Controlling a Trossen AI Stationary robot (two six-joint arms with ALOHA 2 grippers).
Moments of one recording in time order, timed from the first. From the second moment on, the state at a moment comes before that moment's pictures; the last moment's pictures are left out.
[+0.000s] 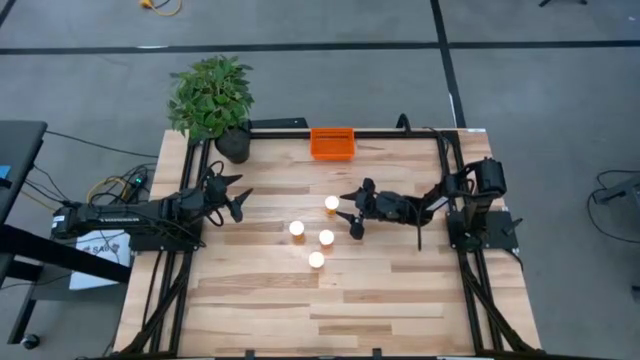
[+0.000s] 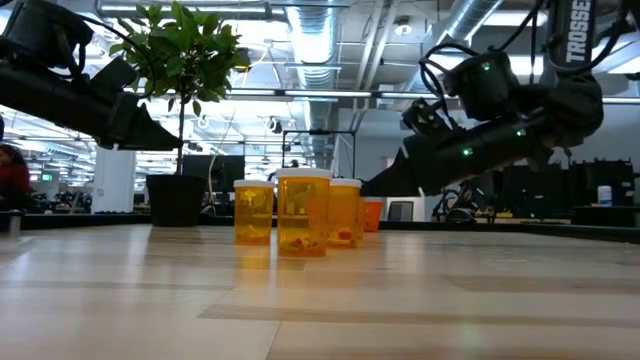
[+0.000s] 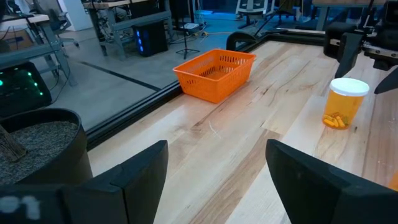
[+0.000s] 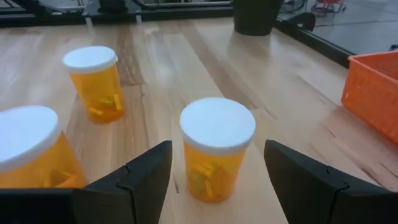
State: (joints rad) left arm 0.14 0.32 0.02 0.06 -0.53 -0.07; right arm -0.06 1.84 0.44 1.06 0.19 0.00
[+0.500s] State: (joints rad) left arm 0.14 0.32 0.02 0.06 -0.53 -0.07; right arm -0.09 1.84 0.45 1.05 0.13 -0.01
